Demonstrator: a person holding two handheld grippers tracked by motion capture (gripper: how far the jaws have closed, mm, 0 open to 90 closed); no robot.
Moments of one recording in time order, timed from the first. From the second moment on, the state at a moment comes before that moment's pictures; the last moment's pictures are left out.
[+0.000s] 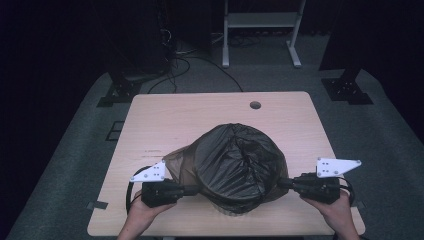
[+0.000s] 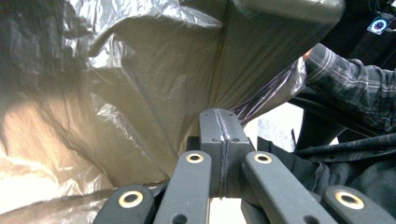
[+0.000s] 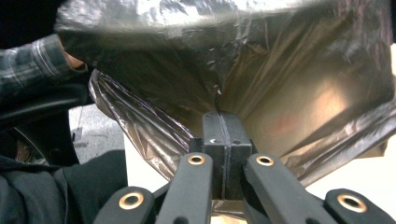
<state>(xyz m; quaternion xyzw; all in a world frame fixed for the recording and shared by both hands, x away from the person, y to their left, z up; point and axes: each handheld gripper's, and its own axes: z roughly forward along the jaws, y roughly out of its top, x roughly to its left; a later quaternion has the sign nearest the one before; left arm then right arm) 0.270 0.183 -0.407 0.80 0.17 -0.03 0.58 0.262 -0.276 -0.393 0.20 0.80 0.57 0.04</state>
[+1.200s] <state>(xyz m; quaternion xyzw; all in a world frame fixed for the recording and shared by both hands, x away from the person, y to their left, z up) 0.302 0.199 -0.385 0.78 0.17 0.06 0.60 0.287 -0.285 -0.388 0.19 0.78 0.60 0.06</state>
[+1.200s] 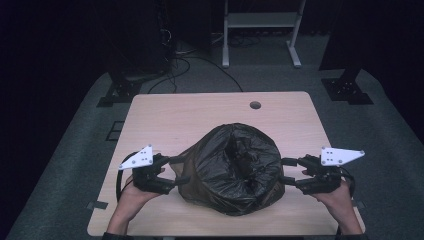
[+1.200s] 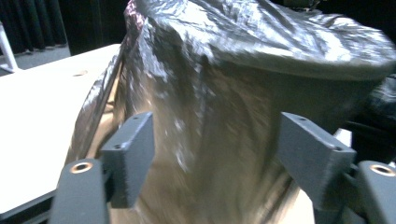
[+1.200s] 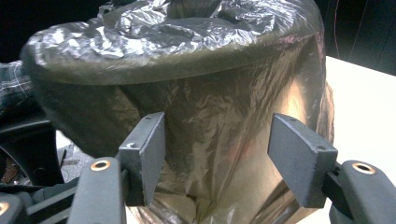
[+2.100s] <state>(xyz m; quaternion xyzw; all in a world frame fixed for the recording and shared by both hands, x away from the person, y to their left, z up) 0.320 0.182 -0.419 0.81 0.15 -0.04 0.56 0.299 -0.280 -0.404 0.20 0.80 0.56 0.03</state>
